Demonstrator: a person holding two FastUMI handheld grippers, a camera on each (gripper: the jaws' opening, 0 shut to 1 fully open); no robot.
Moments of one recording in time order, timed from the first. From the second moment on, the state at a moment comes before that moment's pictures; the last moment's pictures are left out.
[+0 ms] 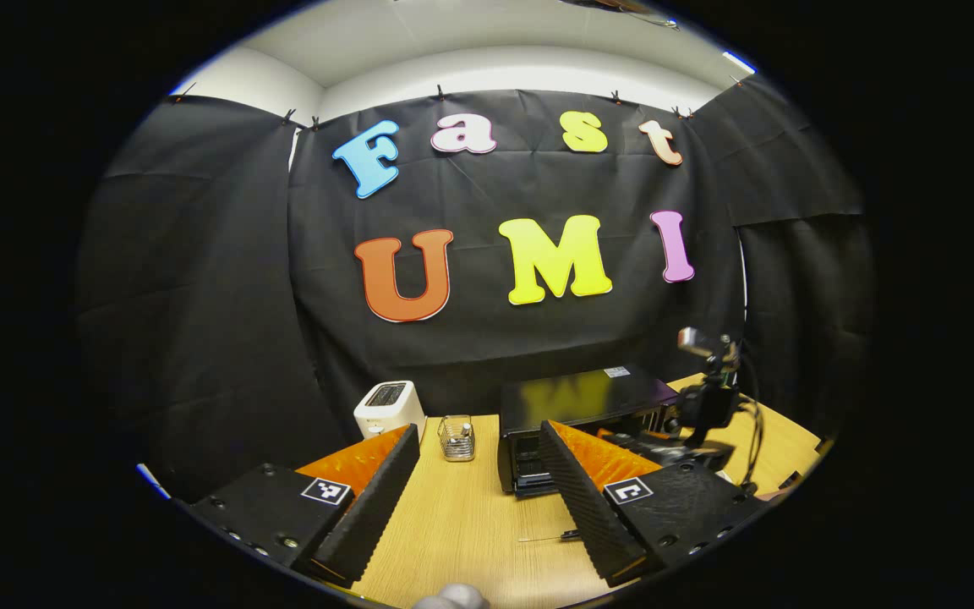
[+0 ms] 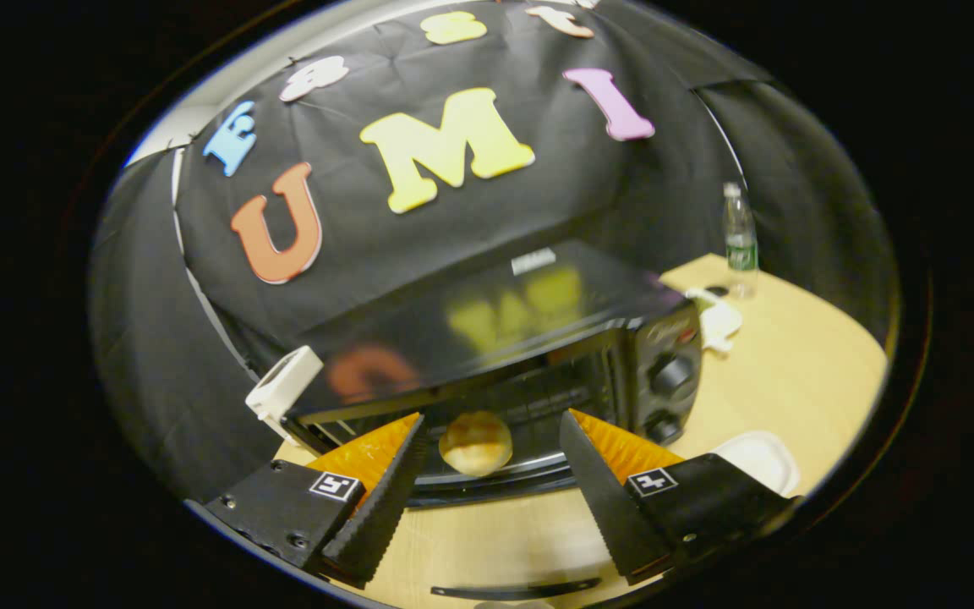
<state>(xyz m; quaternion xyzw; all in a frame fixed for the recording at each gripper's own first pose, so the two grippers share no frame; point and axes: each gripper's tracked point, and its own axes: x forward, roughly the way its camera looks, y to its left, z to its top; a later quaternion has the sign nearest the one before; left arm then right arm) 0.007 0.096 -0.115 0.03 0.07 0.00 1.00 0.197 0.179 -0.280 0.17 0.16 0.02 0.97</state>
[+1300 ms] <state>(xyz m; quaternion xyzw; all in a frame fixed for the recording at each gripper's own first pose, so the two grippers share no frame) -0.014 -0.051 -0.398 -0.01 0.30 -0.04 0.95 0.003 -0.049 -0.070 -0.01 0.03 -0.04 1.00</state>
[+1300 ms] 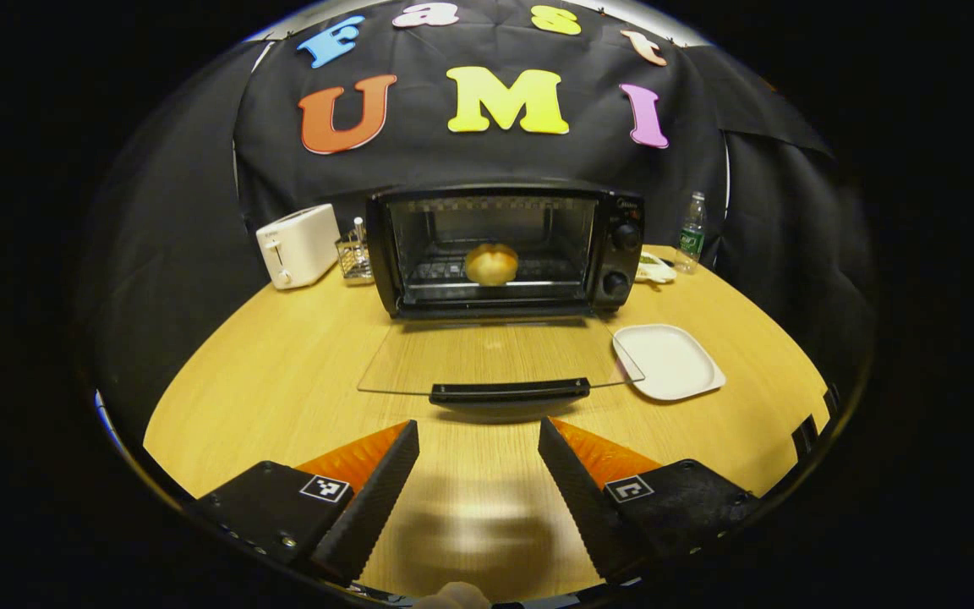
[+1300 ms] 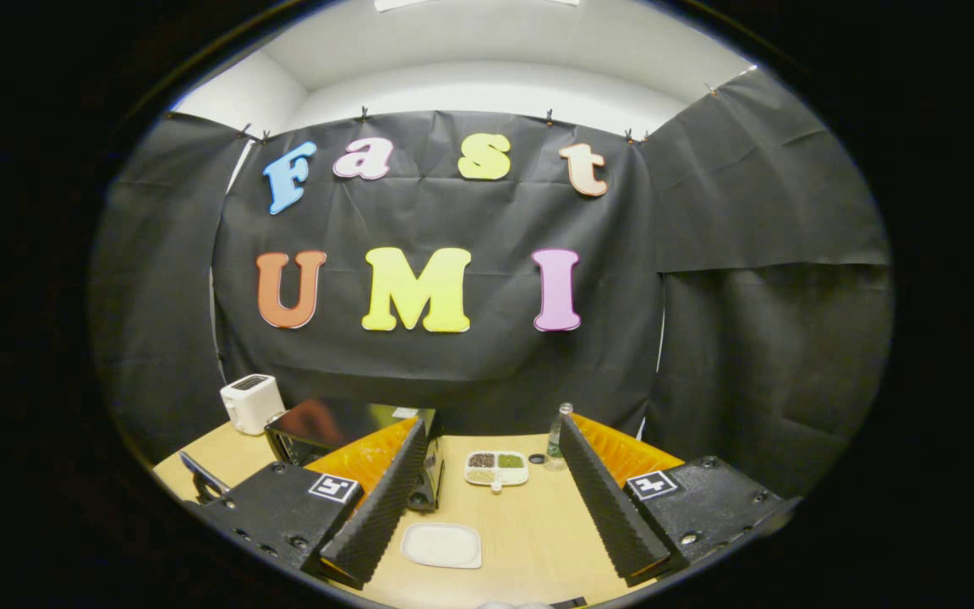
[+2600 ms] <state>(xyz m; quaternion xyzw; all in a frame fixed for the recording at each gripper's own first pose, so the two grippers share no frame) 0.035 -0.075 -0.430 -0.01 0.33 -0.06 0.94 0.025 -0.051 -0.060 0.02 0.02 -0.03 1.00</state>
